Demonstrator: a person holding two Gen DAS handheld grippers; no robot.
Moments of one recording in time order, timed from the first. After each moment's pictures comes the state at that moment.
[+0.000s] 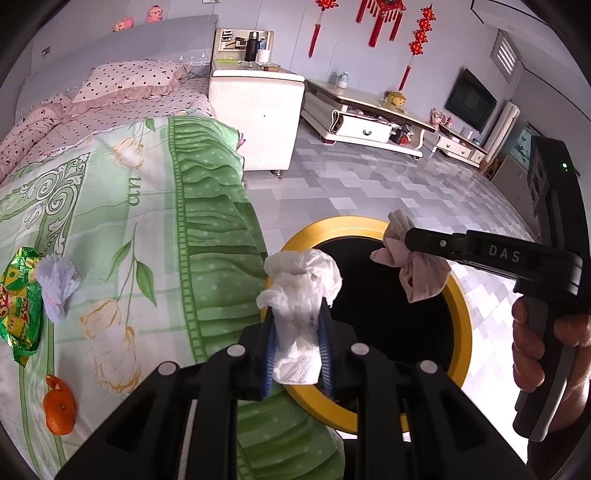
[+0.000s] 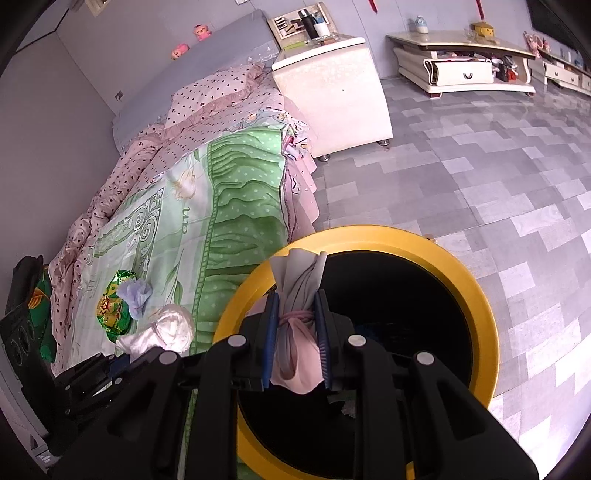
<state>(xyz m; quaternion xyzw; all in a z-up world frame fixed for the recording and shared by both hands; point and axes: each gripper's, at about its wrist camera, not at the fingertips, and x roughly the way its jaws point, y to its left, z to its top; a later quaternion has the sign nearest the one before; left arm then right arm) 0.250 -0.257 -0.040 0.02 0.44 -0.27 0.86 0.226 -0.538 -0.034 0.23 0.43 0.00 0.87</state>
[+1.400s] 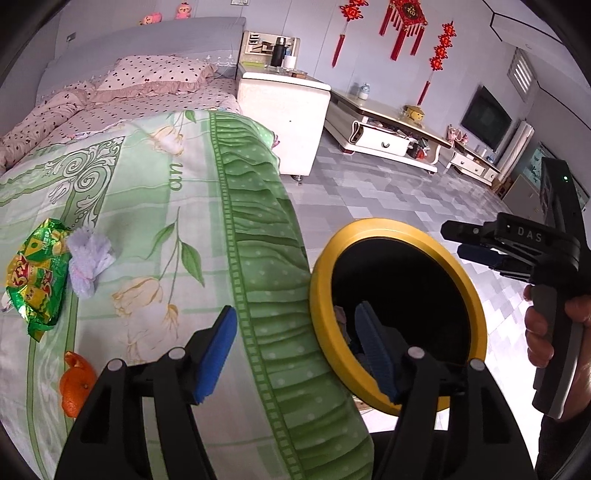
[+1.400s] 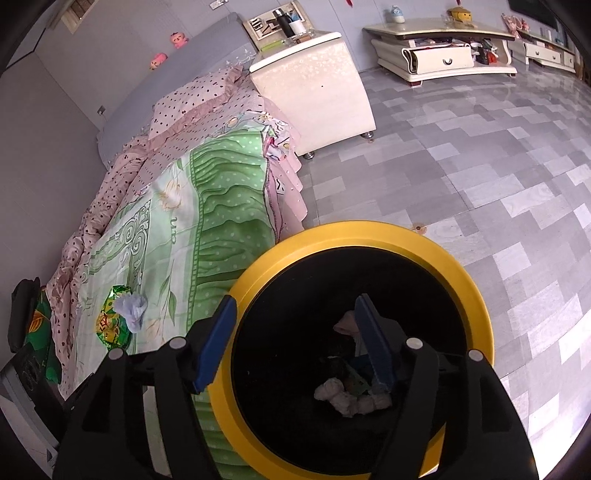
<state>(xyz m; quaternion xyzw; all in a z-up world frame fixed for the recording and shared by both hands) 0.248 -0.196 -0.044 -0.01 0.43 -0.24 0.87 0.226 -0.537 -0.033 0.25 0.44 -0.02 0.86</state>
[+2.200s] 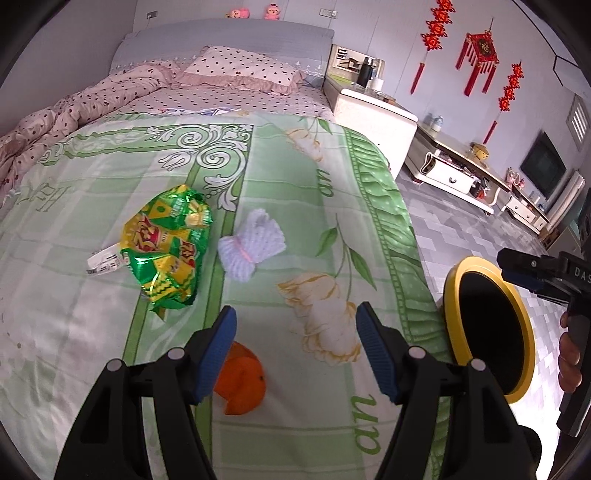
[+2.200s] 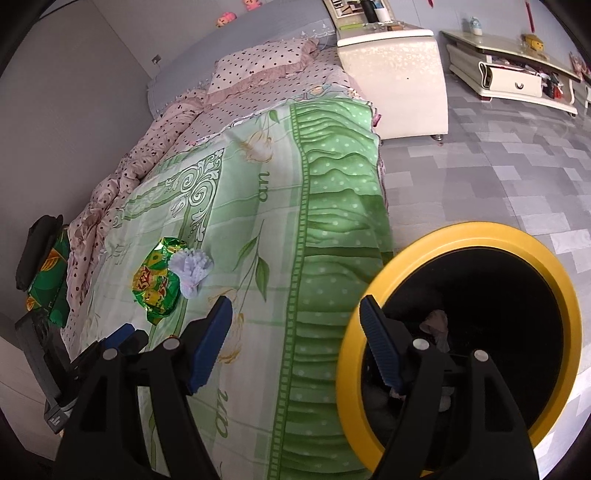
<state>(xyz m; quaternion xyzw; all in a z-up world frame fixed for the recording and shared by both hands) 0.268 -0.041 -0.044 -0.06 0.43 -0.11 0.89 0.276 -0.386 -0.015 0.18 0.46 0.09 0.87</state>
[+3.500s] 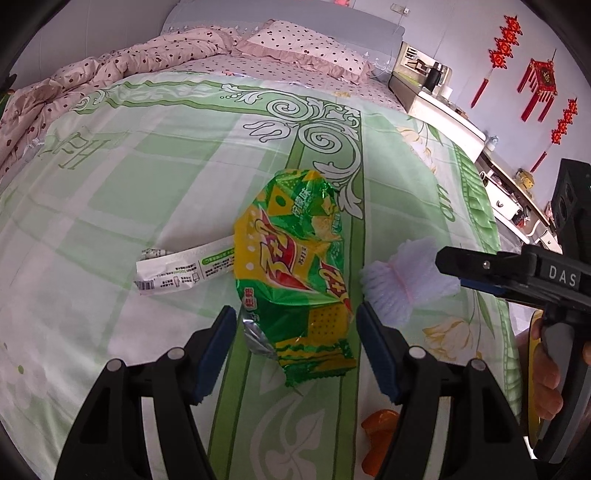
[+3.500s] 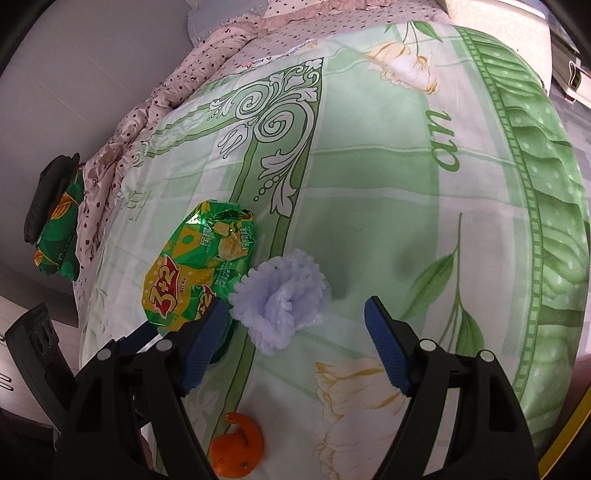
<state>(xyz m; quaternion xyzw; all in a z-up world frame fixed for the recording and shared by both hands) 0.353 0.062 -0.108 -0.11 0.47 -0.03 0.88 0.438 -0.192 -0.105 0.14 0.55 0.19 0.80</state>
